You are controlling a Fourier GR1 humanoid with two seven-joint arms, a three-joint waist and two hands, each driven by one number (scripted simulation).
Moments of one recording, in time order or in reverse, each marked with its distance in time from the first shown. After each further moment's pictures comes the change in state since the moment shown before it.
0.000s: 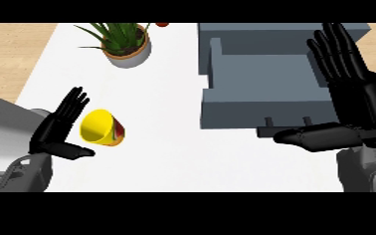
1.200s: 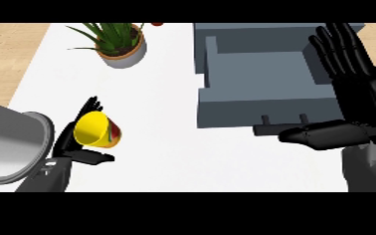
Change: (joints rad) left arm -0.131 -0.046 -0.028 0.389 -0.130 0.148 -0.307; right arm -0.023 -0.019 -0.017 0.001 -0.026 0.024 0.025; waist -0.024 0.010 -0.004
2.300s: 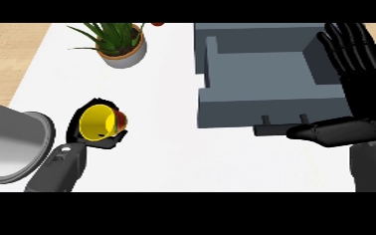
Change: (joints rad) left arm -0.052 -0.071 0.035 -0.085 0.037 0.071 -0.102; right arm -0.015 -0.025 -0.031 0.007 -0.022 0.014 0.013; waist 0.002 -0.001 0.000
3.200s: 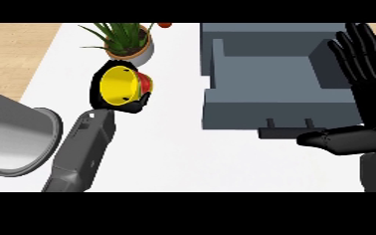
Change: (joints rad) left arm -0.140 -0.145 0.044 -0.252 0.108 0.129 0.098; right arm 0.064 -0.018 -0.031 -0.028 -0.006 0.014 -0.004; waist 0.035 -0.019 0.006
